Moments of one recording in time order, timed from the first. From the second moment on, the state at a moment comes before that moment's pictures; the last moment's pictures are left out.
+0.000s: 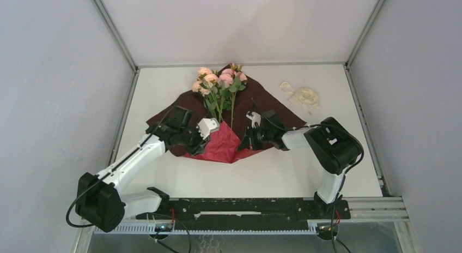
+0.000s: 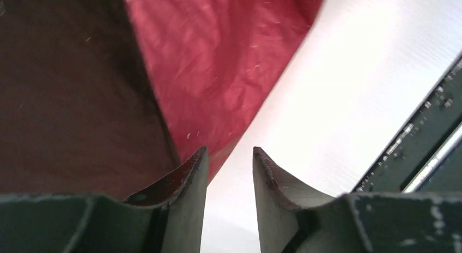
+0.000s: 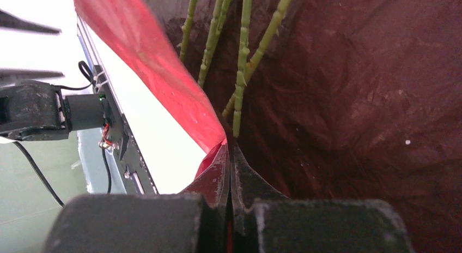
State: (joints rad) left arm -0.43 1.19 0.85 -0.71 0.31 0.46; right arm 0.58 1.81 0.74 0.36 -0.69 0.58
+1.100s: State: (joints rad) left arm -0.49 1.54 0.83 -0.57 0.11 0.50; right arm 0.73 1.55 0.83 0.03 -0.47 0.57
